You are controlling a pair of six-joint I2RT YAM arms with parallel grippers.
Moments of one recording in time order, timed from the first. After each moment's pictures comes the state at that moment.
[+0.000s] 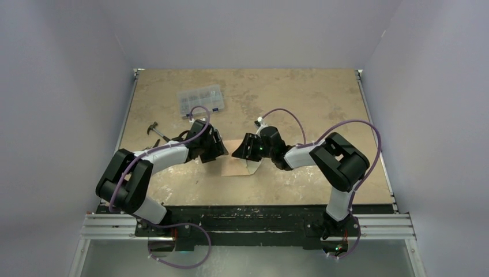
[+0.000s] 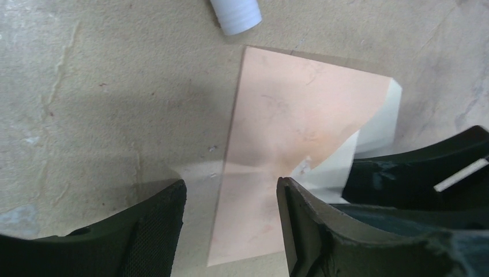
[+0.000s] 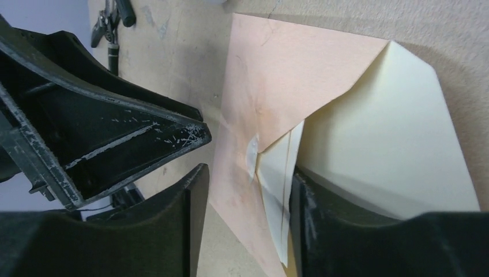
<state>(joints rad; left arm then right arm) -0.47 1.52 0.73 -0.14 0.07 -0.82 0.71 1.85 0.75 0.55 -0.28 0.91</state>
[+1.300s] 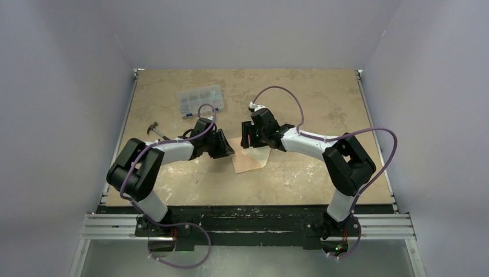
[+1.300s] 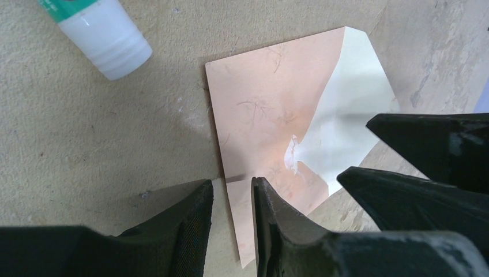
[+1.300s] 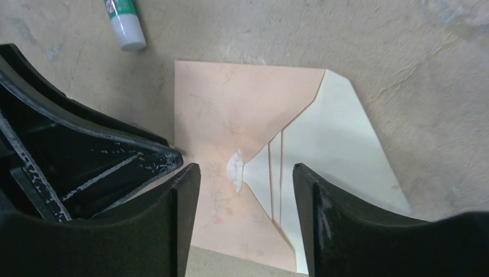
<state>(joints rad) -0.47 1.66 0.75 0.04 0.23 -0.80 0.71 1.76 1.09 -0.15 0.02 0.50</state>
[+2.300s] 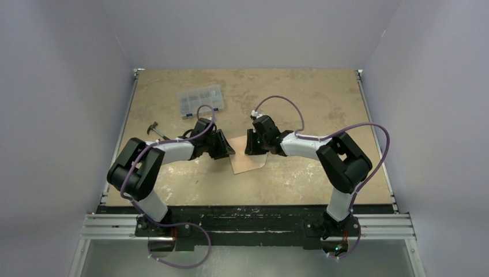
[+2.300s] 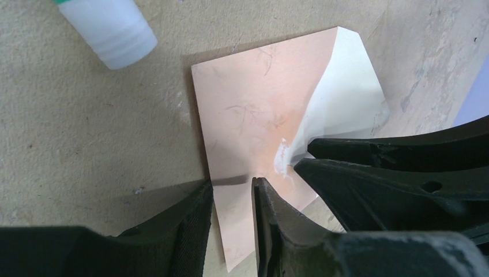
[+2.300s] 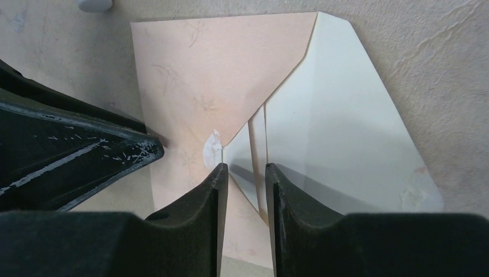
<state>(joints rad) -0.47 1.66 0.75 0.03 0.25 -0.86 0.71 1.81 1.02 -0.09 -0.03 0.55</state>
